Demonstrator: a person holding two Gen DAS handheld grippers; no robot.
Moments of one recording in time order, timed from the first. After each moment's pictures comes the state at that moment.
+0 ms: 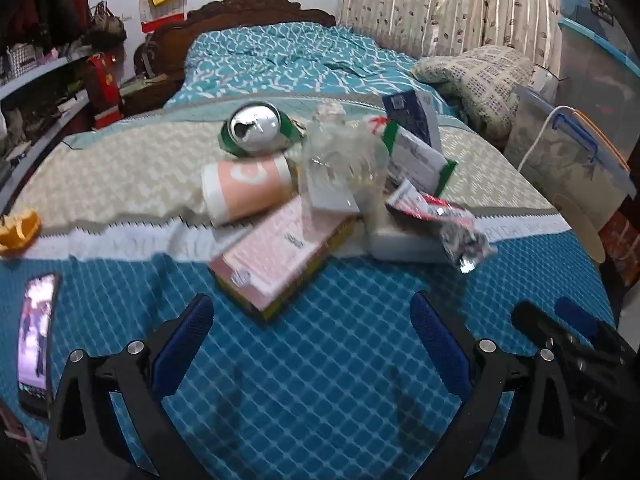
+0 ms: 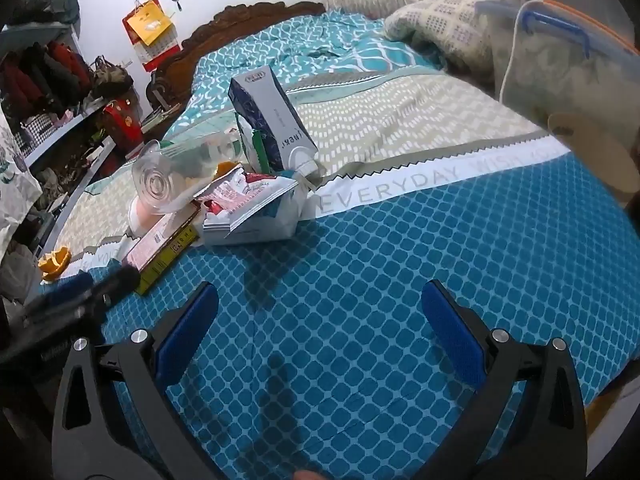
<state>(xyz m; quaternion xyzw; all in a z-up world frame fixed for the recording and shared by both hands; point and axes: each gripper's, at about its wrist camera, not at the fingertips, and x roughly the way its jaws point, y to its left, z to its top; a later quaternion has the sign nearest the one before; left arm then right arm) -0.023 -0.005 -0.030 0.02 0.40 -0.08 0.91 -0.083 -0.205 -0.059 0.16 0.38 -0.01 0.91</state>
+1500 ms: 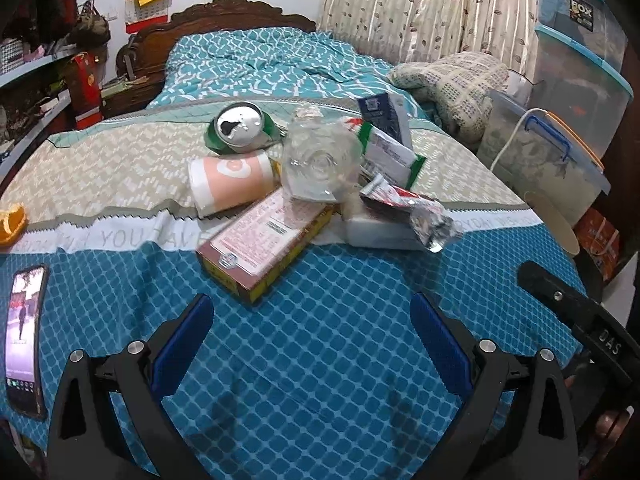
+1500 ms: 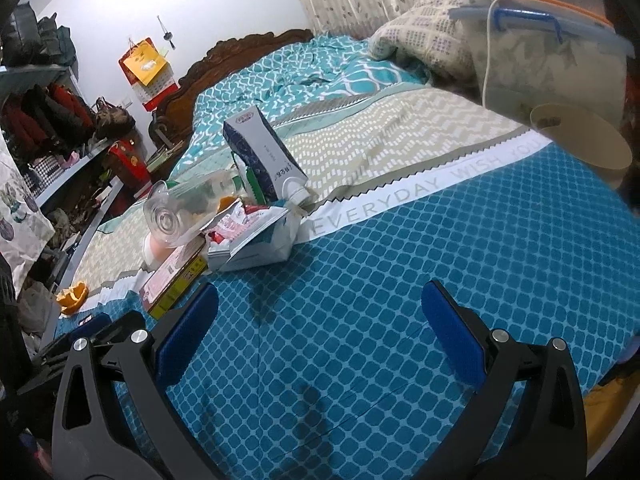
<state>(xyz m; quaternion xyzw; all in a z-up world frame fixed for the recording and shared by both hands) -0.033 0.010 -0.022 0.00 0.39 -0.12 0.91 -0.109 -0.229 -0.041 0.21 0.33 -0.02 0.92</state>
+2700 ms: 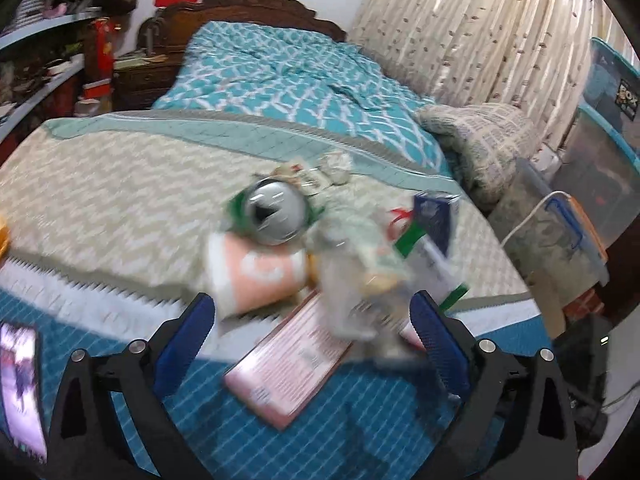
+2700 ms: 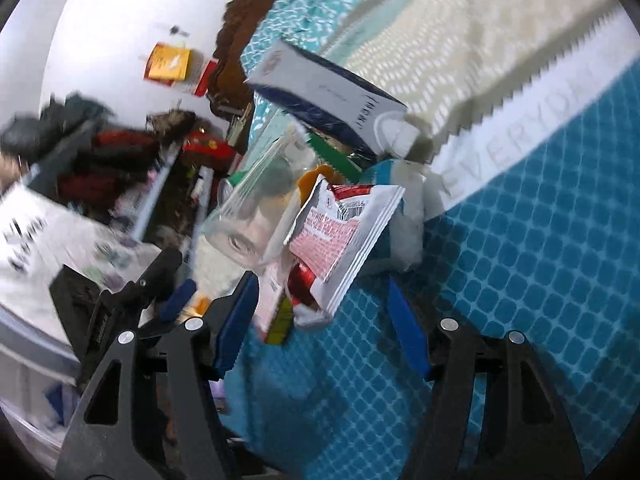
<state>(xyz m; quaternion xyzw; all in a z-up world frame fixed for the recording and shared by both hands) 0.073 0.038 0.019 -0.09 0.40 -0.13 0.90 0.000 -0.219 -0.083 0.45 0.43 0.18 0.76</state>
